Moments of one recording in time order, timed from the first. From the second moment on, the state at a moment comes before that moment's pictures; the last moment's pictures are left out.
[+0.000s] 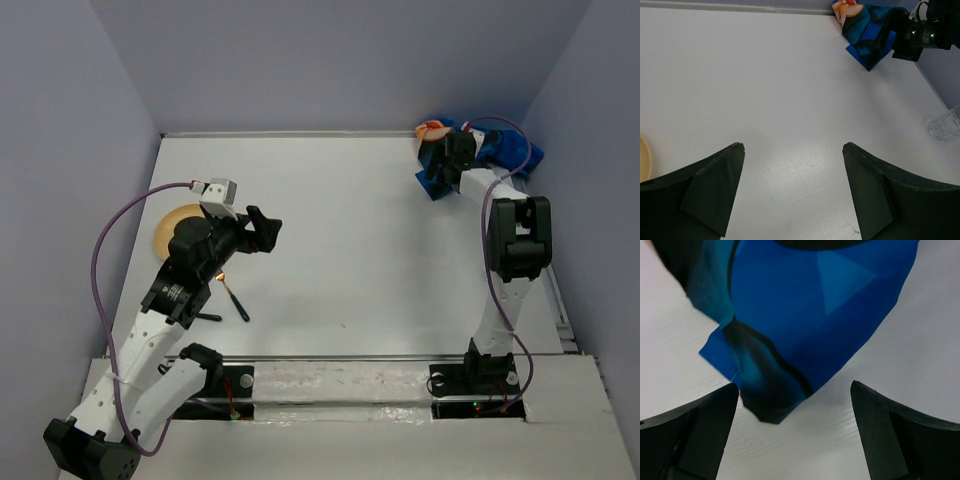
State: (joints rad) left arm -0.40 0.73 0.74 -0.19 0.08 -0.33; right arm 0.06 2.03 1.51 -0.20 0.36 0.34
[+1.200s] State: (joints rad) left arm -0.33 0.69 0.73 -0.17 0.02 -0.36; right arm 0.44 1.46 1.14 -0.21 -0.26 0.19
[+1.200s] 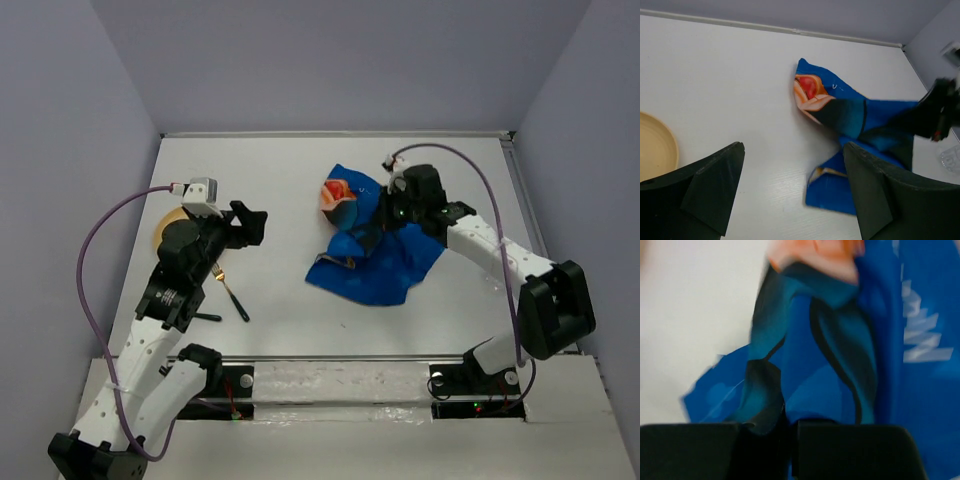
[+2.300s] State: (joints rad) left arm -0.59 1.75 1.11 0.05 -0.29 -0.58; right arm 0.49 0.99 0.60 -0.36 -0.26 0.50
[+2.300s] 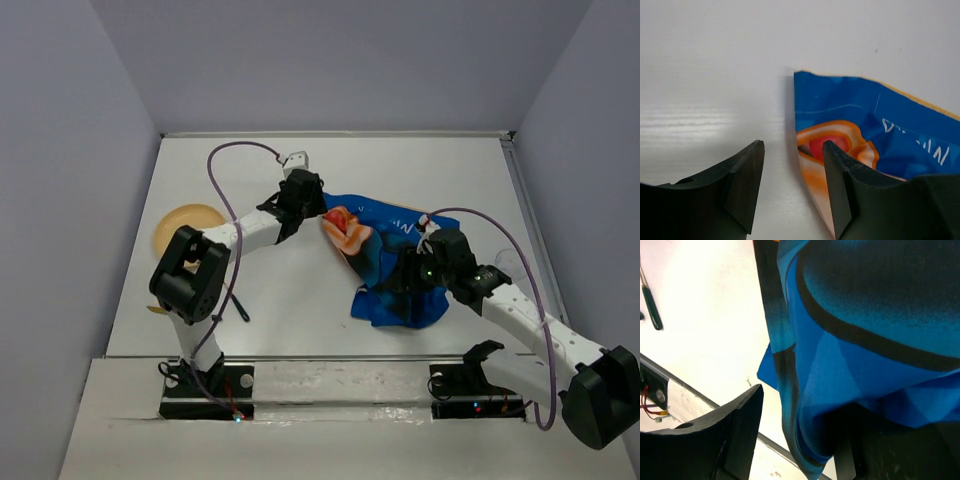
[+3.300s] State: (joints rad) left arm -0.50 2.16 1.43 0.08 -0.05 -0.56; right arm 0.49 0.97 0.56 -0.28 -0.24 0.52
